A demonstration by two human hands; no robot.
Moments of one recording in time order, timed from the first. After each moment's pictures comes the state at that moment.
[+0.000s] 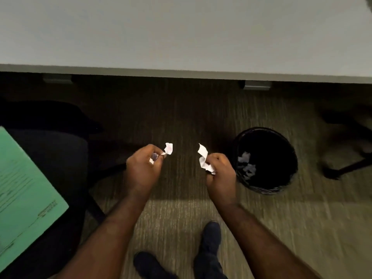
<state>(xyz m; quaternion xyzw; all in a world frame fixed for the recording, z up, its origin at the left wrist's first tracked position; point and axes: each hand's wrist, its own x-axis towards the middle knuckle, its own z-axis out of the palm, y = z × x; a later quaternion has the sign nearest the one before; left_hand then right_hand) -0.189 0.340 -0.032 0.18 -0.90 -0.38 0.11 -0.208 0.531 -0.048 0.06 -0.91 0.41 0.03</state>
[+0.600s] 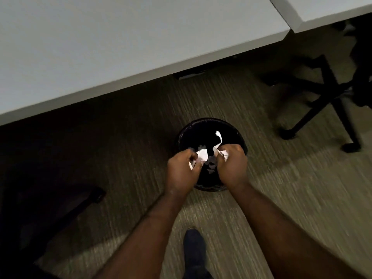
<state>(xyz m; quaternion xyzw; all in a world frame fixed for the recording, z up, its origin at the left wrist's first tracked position) -0.299 0.616 -0.097 -0.03 -0.90 -0.42 -0.09 -0.288 0.757 -0.098 -0.22 -0.90 0.38 0.02</state>
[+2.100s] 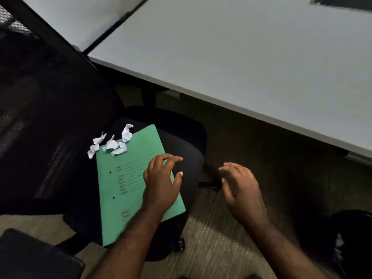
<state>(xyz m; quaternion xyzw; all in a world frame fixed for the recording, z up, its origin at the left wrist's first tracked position) -0.087 0.108 0.021 0.32 -0.90 -0.26 0.14 -0.191 0.293 0.032 0.31 -0.88 0.34 -0.10</state>
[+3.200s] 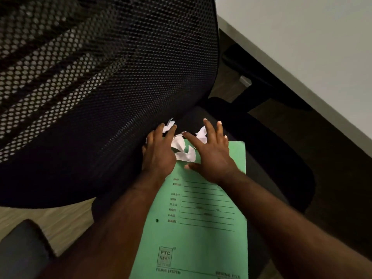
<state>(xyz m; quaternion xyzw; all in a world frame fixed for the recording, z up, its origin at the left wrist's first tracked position) -0.042 -0.162 -0.091 0.57 -0.81 -0.15 0.04 -0.184 -0.086 -0.064 0.63 -0.74 0.12 -0.23</state>
